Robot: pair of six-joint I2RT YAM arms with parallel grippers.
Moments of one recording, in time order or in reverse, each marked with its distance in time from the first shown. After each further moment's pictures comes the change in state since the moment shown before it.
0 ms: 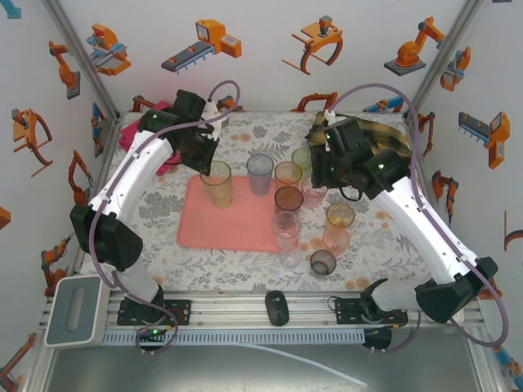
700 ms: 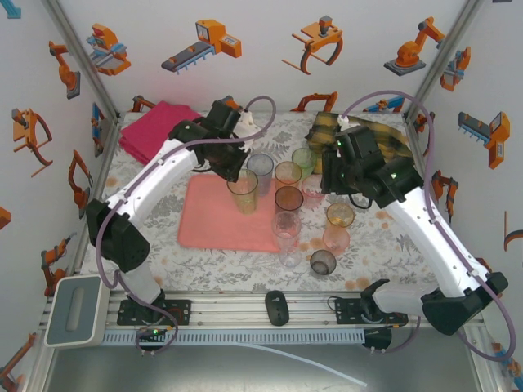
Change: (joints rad) left arm -0.192 0.071 -0.034 0.177 -0.029 0.008; right arm -0.027 -0.076 -0.051 -0.034 0.016 0.027
